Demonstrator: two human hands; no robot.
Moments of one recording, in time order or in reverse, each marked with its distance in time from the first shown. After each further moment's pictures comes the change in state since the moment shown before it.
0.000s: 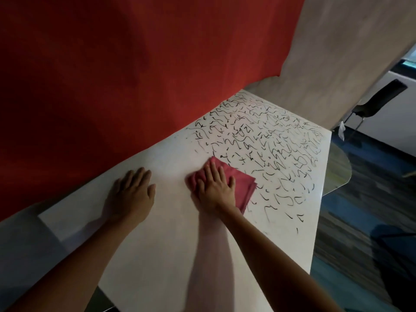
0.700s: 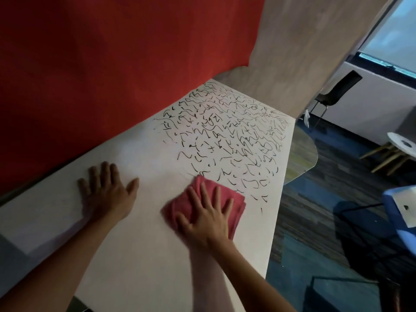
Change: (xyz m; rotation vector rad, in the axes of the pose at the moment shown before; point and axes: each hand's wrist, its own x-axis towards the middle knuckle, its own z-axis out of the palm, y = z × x) left_hand -0.004 0.028 0.026 0.053 0.044 -0.159; right_hand -0.108 0.039 0.012 -0.003 0.068 0.050
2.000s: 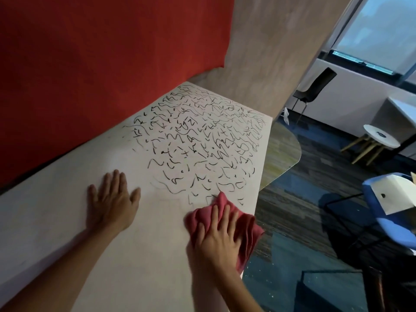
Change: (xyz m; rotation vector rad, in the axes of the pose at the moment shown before) left_hand -0.008 0.071 0.010 -0.059 0.012 0.193; right_hand -0.036 0.052 -0.010 0.102 -0.040 0.450
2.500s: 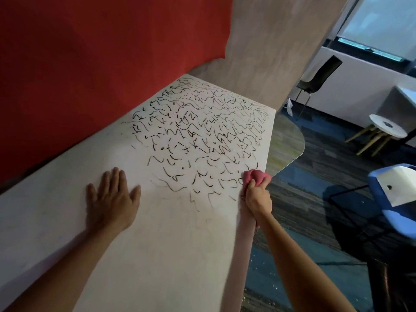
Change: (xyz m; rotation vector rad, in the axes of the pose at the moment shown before) left_hand 0.000 0.000 -0.002 0.054 -0.019 0.004; right_hand 0.118 0.055 -0.052 0.542 0.110 0.385
